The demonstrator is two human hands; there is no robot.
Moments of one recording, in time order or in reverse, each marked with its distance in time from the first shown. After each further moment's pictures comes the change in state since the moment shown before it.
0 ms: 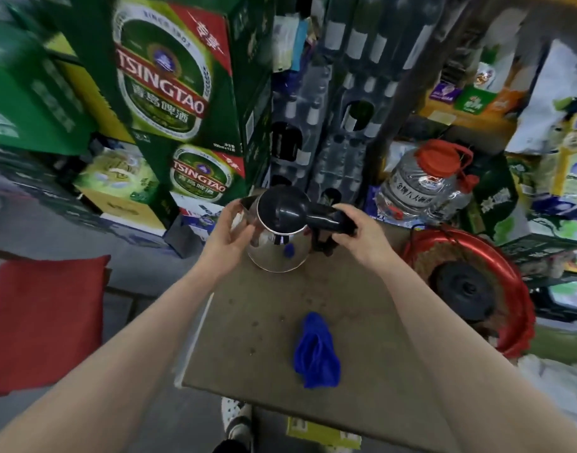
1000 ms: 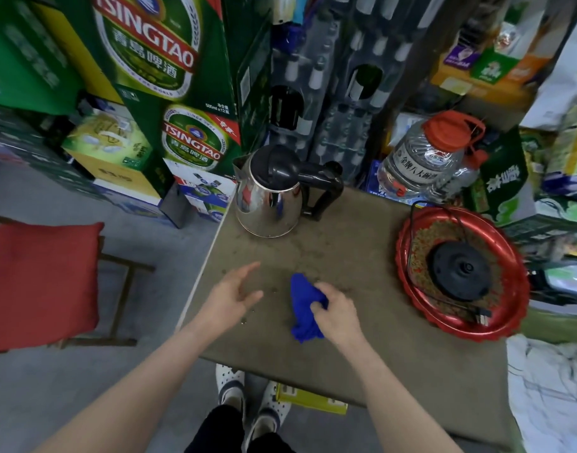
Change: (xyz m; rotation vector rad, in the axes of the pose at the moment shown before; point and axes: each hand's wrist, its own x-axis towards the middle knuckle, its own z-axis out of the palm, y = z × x) left_hand -0.090 -0.093 0.028 0.258 -0.213 -0.207; right_hand -0.127 0.052 0.098 -0.075 -0.120 0.386
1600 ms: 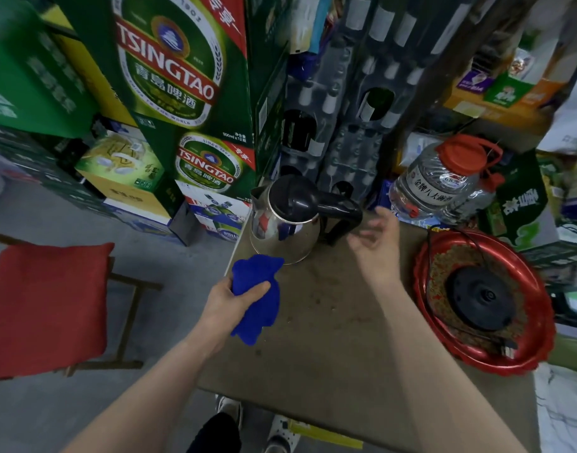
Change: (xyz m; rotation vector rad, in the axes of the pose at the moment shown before) left_hand 0.018 0.038 -0.040 -0.530 0.180 -0.272; right_hand 0.085 -0.086 -0.078 0.501 0.361 -0.169
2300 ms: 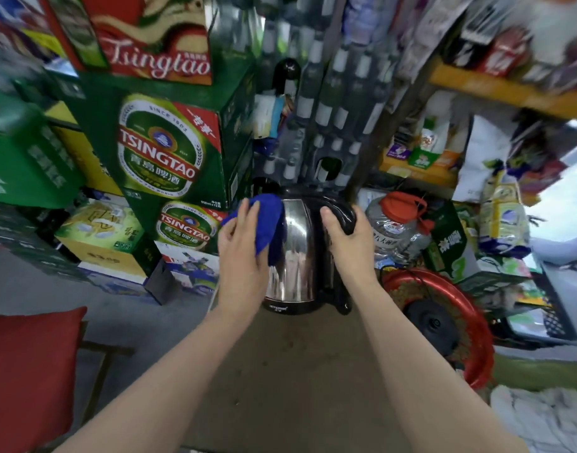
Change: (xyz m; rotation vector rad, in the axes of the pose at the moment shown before) left_hand -0.033 0.141 0.070 0.567 0.294 0.987; right_hand -0.005 -0.120 -0.037 0.122 0.126 -0.268
